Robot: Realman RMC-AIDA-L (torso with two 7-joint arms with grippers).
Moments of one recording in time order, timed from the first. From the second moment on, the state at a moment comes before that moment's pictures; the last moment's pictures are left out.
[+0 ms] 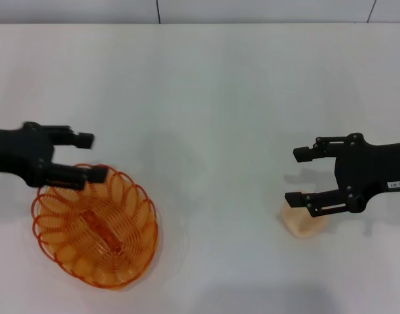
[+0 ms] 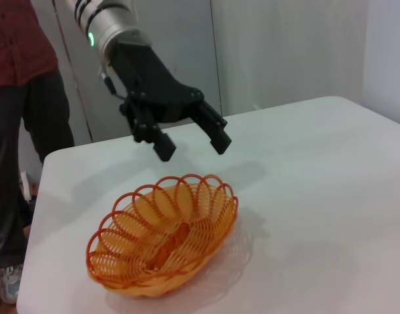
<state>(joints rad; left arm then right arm) -0.47 -1.96 0.72 0.94 2.11 1.83 -1.67 0.27 2.01 -1.31 -1.26 -1.78 -1.48 1.65</state>
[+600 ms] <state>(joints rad) -0.57 -1.92 0.71 1.10 2.50 1.86 -1.93 0.27 2.01 -1.31 -1.27 -1.76 -1.48 1.68</state>
